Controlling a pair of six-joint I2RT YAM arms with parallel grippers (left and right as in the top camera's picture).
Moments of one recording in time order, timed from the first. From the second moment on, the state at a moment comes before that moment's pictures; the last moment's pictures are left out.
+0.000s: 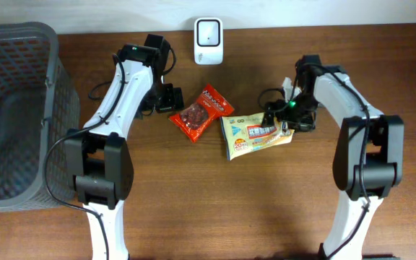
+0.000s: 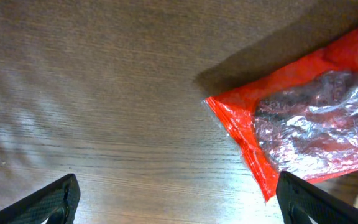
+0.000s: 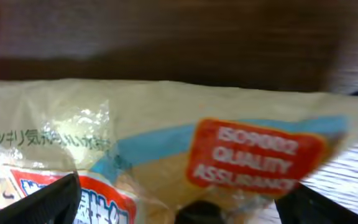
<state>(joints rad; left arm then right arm) -0.24 2.20 1.96 -1.30 -0.01 -0.38 0.04 2.15 1.57 -1.00 -0.34 0.05</state>
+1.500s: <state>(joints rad) -0.24 2.20 1.96 -1.29 -0.01 -0.38 0.24 2.12 1.57 -0.77 -0.24 0.47</state>
